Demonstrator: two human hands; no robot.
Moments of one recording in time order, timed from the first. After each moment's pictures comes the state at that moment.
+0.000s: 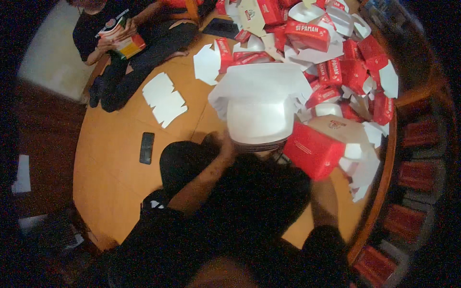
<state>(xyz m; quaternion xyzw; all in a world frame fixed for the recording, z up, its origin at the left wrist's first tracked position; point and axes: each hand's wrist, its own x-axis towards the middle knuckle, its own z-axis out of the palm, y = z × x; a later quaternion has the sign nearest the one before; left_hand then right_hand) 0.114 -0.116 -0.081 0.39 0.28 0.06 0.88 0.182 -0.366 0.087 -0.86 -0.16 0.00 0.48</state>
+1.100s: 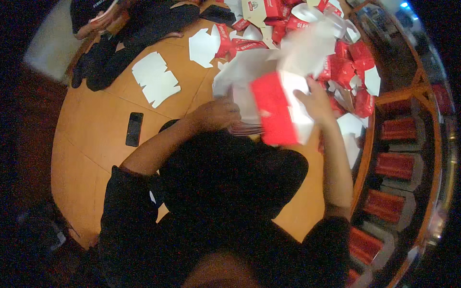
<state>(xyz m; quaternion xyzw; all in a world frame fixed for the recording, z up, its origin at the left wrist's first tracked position) 0.092 0.003 0.043 0.89 -0.41 0.07 0.19 0.210 -0.294 0.177 -0.90 -0.32 0.06 0.30</state>
